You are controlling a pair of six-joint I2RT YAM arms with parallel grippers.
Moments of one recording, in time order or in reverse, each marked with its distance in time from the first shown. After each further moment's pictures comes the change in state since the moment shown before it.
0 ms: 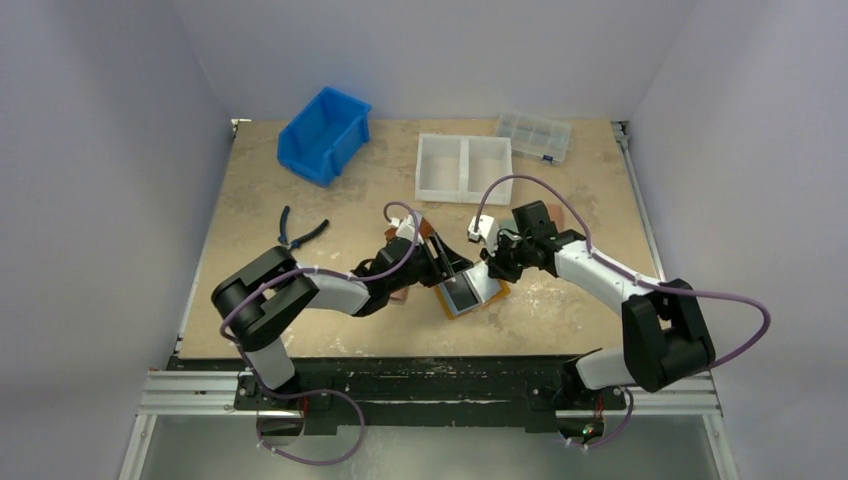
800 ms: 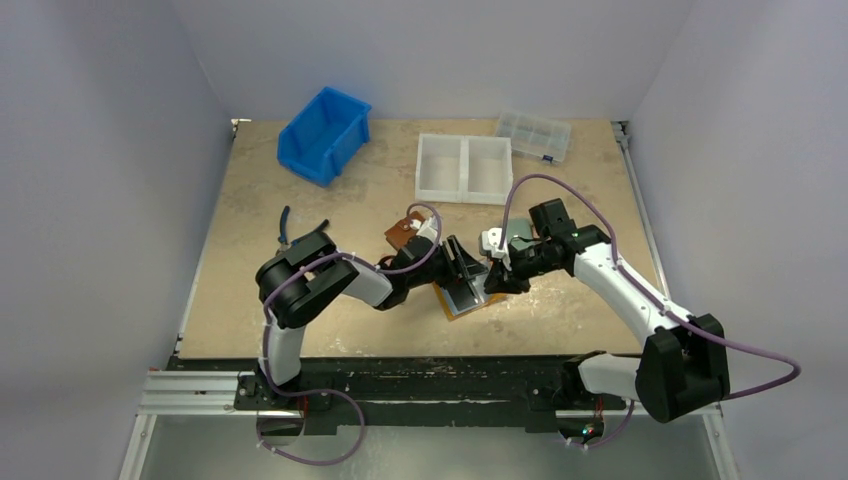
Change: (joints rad) left arm -0.016 0.219 0.128 0.063 0.079 -0.015; right arm -0.057 -0.137 0.077 -0.387 -0.420 -0.399
